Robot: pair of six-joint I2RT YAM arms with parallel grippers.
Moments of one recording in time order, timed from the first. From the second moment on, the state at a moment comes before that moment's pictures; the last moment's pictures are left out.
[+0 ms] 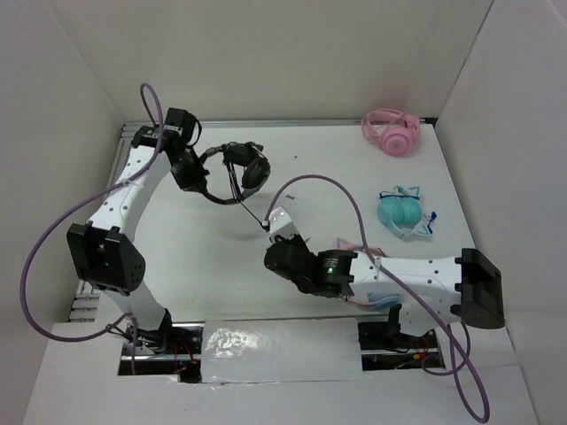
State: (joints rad) left arm -0.18 1.67 1.70 -1.15 -0.05 -0.71; right arm 1.30 1.32 0.94 -0.34 0.74 0.36
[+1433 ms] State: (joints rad) left arm -0.41 1.68 1.36 -0.82 -0.19 -0.49; right arm 1.18 1.23 1.26 -0.48 0.58 -0.61
